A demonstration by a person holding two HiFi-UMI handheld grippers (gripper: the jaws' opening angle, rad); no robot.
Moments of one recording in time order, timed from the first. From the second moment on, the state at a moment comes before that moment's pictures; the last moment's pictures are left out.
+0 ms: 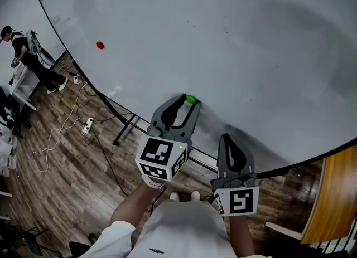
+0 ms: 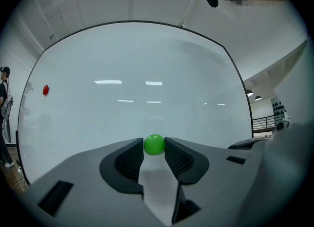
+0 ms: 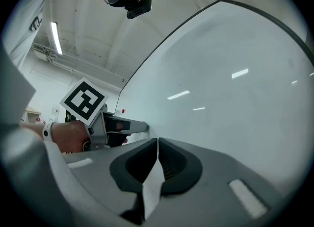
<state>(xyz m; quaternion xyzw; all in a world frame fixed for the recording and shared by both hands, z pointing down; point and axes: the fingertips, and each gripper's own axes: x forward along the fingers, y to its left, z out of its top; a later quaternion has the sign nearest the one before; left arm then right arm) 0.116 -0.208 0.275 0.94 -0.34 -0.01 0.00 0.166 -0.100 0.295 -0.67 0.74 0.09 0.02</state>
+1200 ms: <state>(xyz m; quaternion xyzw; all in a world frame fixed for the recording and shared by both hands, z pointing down) 0.062 -0.180 0.297 0.94 -0.34 -0.01 0.00 0.160 -0.107 0.303 -0.67 0.74 0.09 0.01</state>
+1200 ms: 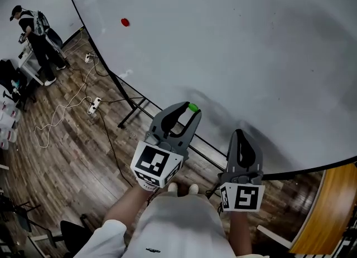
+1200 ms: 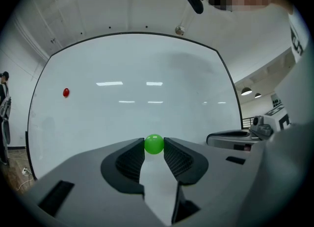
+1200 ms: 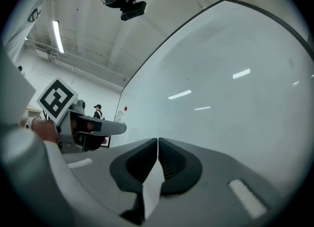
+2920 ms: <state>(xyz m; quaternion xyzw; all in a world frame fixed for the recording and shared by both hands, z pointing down) 0.010 -0.227 0.382 0.91 -0.41 0.00 0.04 0.118 -0.146 0.353 -0.65 0.76 0.06 -0.01</state>
